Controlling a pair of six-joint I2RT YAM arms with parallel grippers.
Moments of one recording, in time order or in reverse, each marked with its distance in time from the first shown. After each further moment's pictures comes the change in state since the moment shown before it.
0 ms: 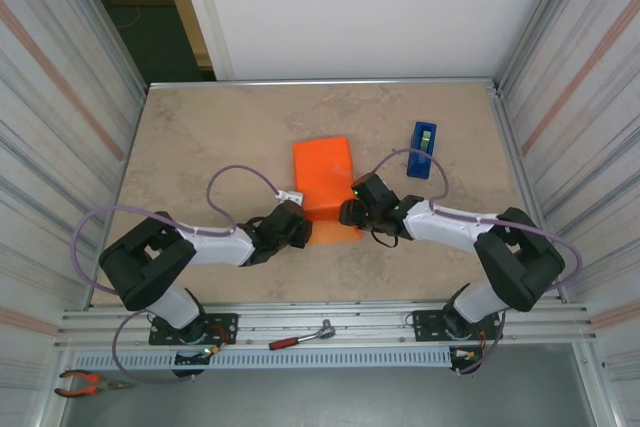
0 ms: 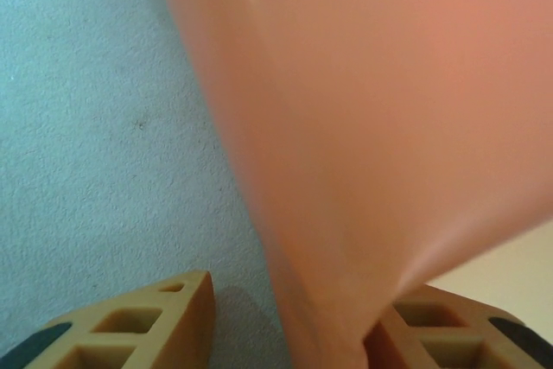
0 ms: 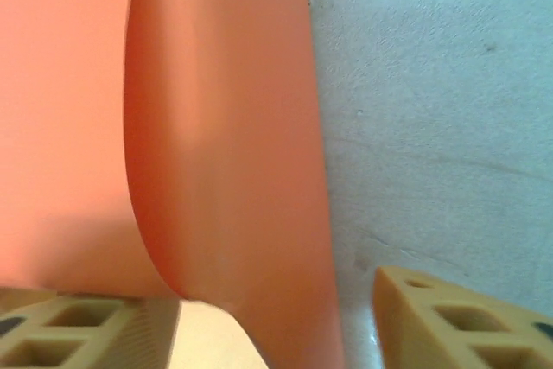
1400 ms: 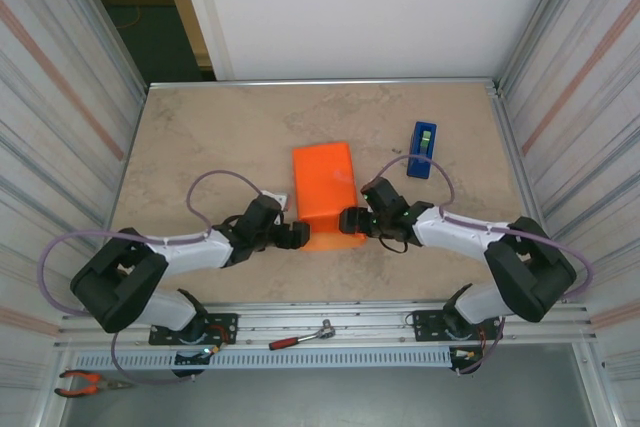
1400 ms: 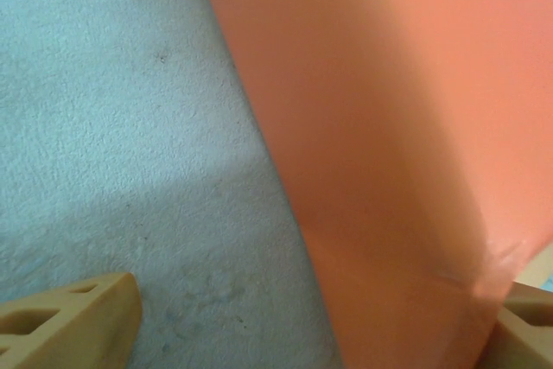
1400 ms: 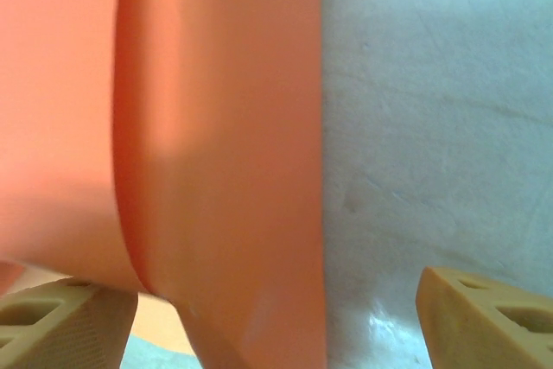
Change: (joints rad) left arm 0.139 -0.162 -0.092 -0.049 0.277 -0.001; right arm -0.034 -0.077 -0.081 0.014 -0.108 -0.100
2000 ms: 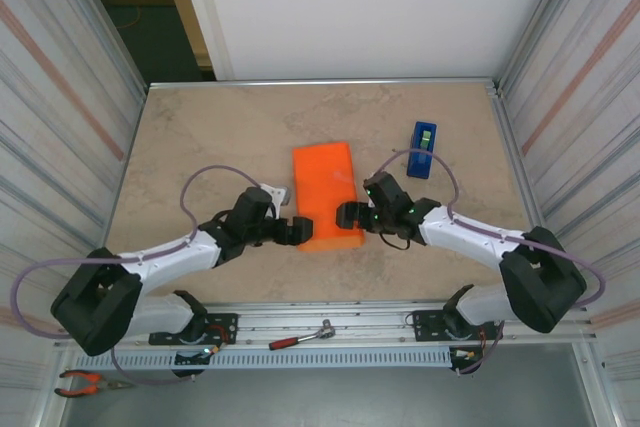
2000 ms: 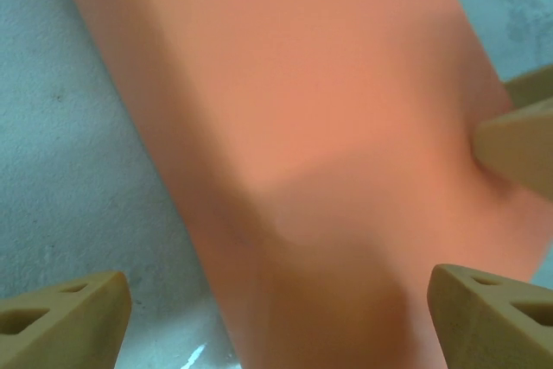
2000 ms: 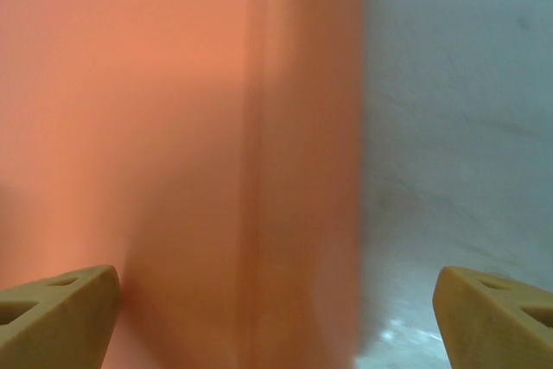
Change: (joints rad) left arm 0.025 -0.138 0.030 -0.081 0.188 0.000; right arm 0.000 -0.073 -0.003 -0.056 -0.014 -0.001
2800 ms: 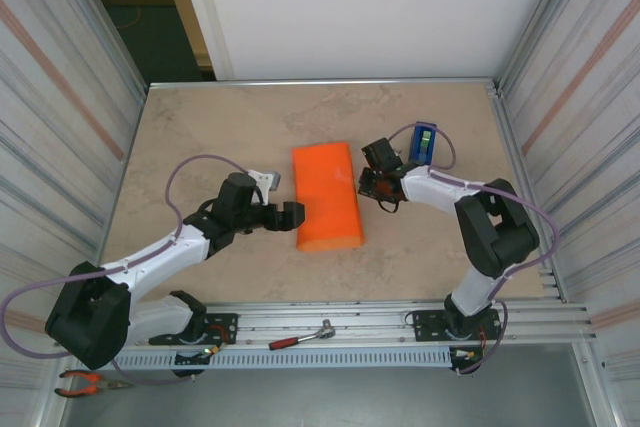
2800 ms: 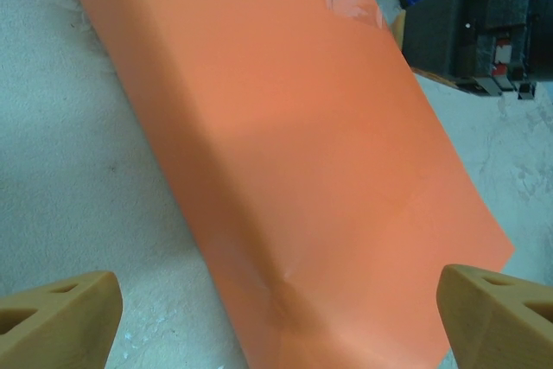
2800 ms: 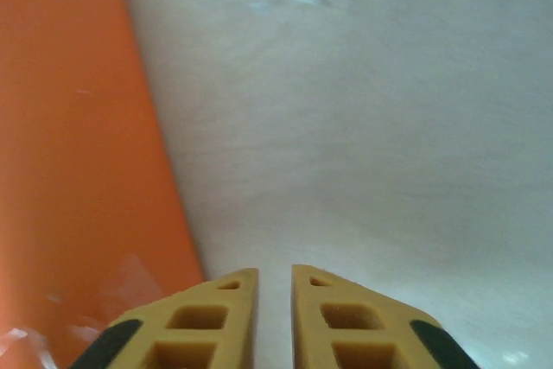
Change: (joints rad) left arm 0.134 -0.085 0.069 -0.091 0.101 0.053; right arm -0.202 0.316 0.303 -0.080 0.133 0.057
